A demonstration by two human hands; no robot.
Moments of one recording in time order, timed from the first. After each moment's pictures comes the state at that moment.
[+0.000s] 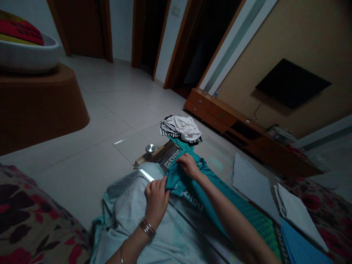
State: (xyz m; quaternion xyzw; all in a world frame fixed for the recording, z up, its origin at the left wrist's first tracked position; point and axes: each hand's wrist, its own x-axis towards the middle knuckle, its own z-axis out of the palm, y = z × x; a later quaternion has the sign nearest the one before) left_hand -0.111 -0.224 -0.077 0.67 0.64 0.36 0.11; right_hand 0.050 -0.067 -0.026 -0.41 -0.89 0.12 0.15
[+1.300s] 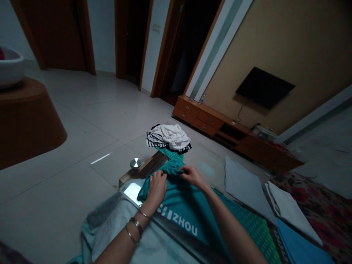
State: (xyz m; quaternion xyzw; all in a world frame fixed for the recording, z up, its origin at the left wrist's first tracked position) left_hand -0.086 -0.103 -0.073 0.76 0.60 0.25 0.04; right_hand 0.114 -0.054 -0.018 -0.52 -0.79 0.28 0.18
